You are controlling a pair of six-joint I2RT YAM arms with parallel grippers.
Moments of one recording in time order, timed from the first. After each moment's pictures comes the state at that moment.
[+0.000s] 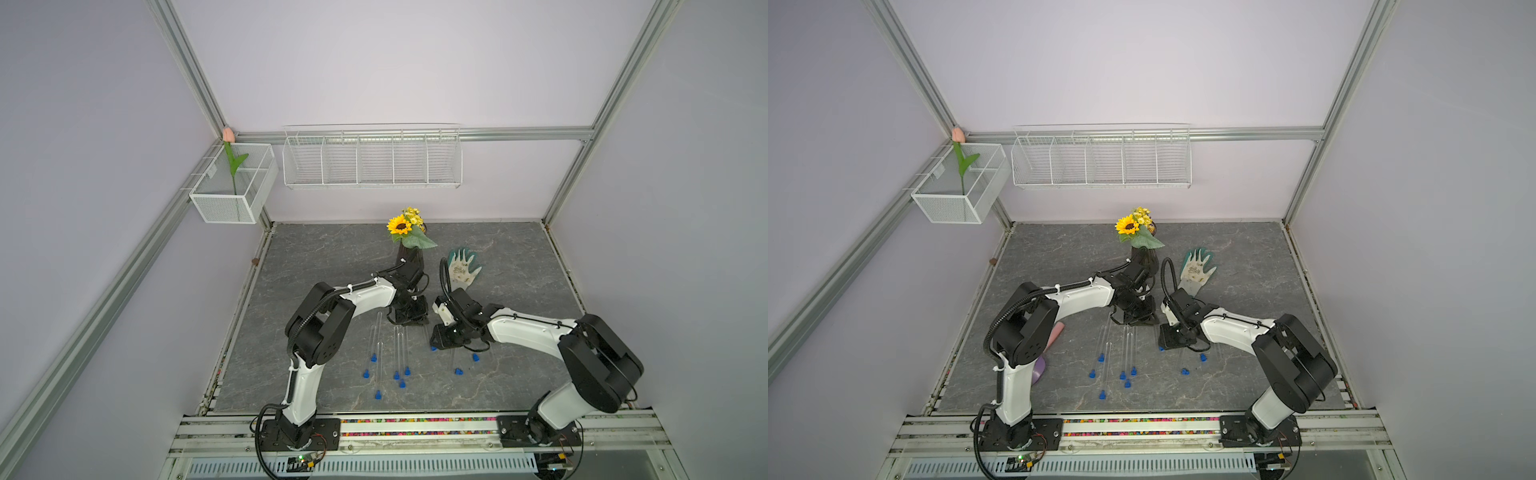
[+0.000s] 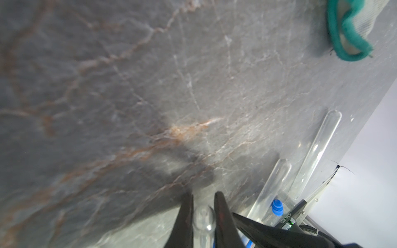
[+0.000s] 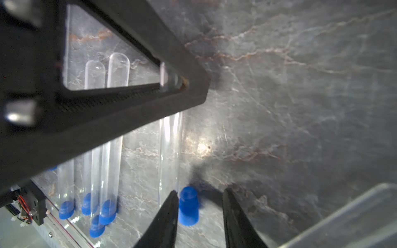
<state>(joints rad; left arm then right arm) -0.76 2.04 1.37 -0.54 0.44 -0.81 0.69 1.59 0.79 -0.37 -0.27 0.47</state>
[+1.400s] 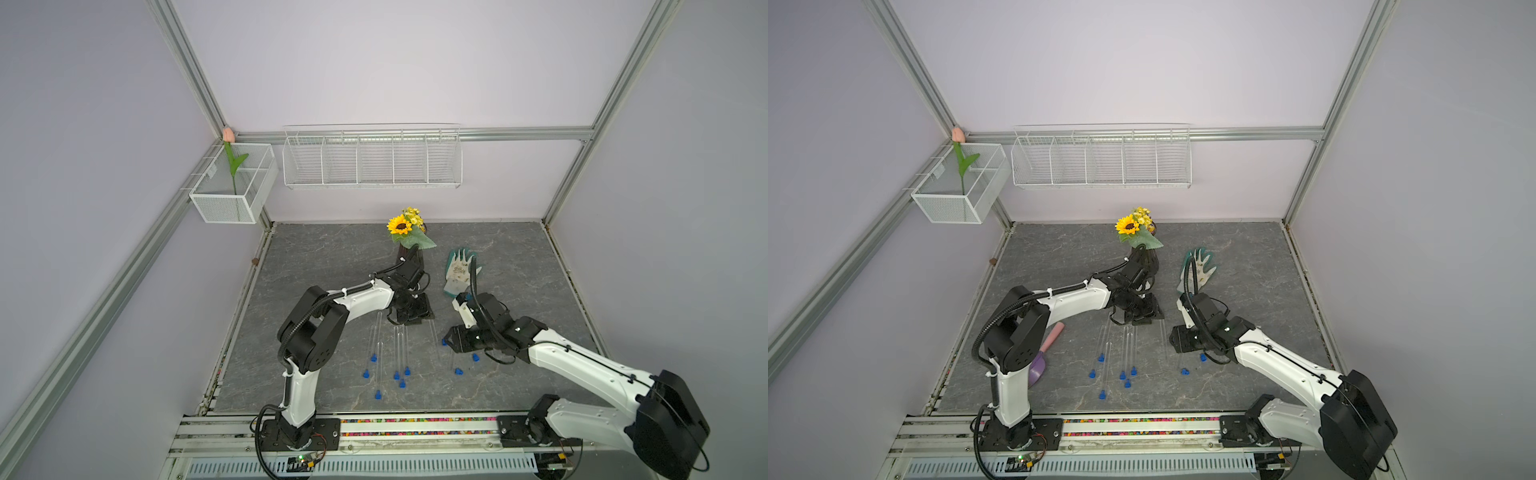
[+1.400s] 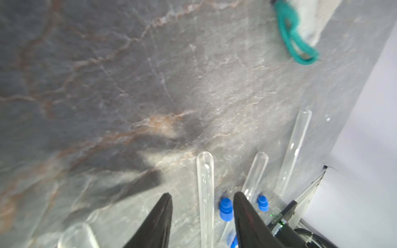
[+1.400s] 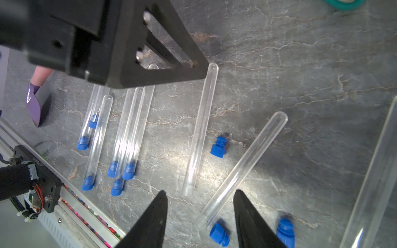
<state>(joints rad) -0.78 1.95 1.32 -0.48 0.41 -0.84 0.69 1.16 0.68 -0.51 -0.16 0.48</state>
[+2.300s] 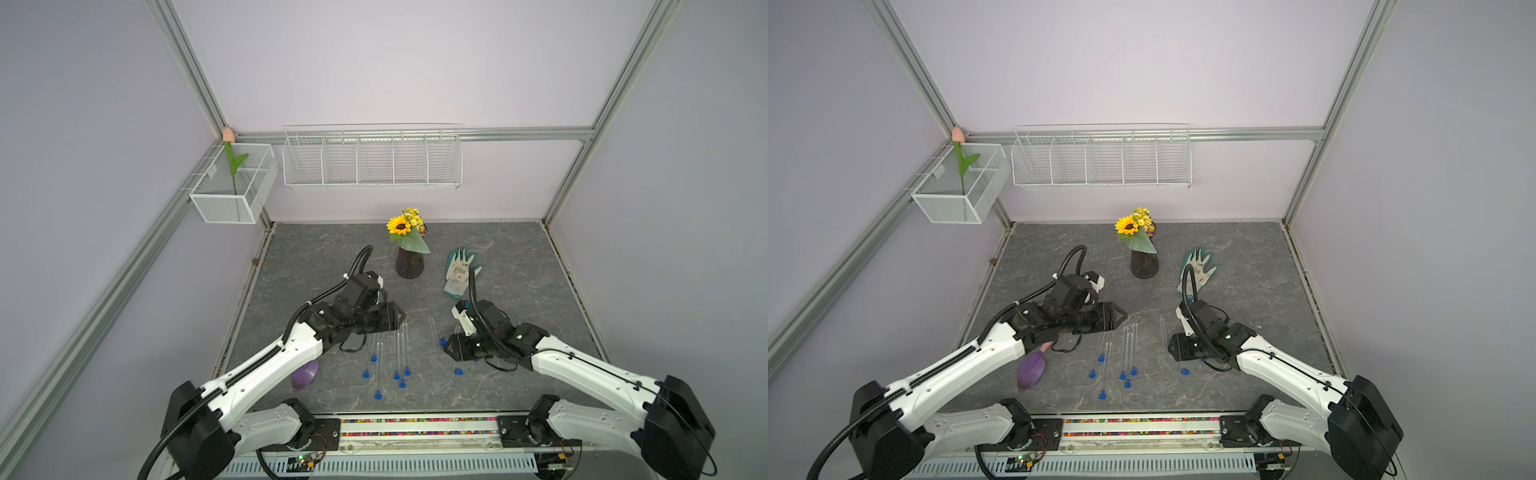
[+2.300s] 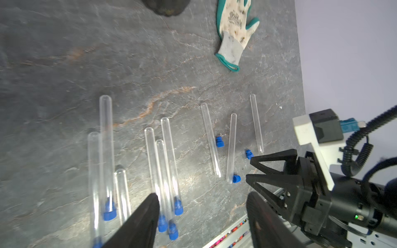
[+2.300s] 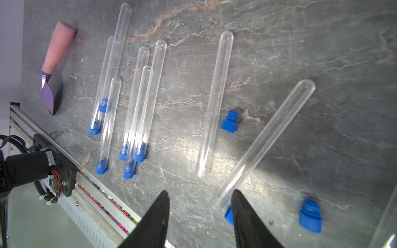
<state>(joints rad) -0.76 1.10 0.89 -0.58 0.14 -0.74 0.77 1.17 0.66 -0.51 -0.19 0.57</state>
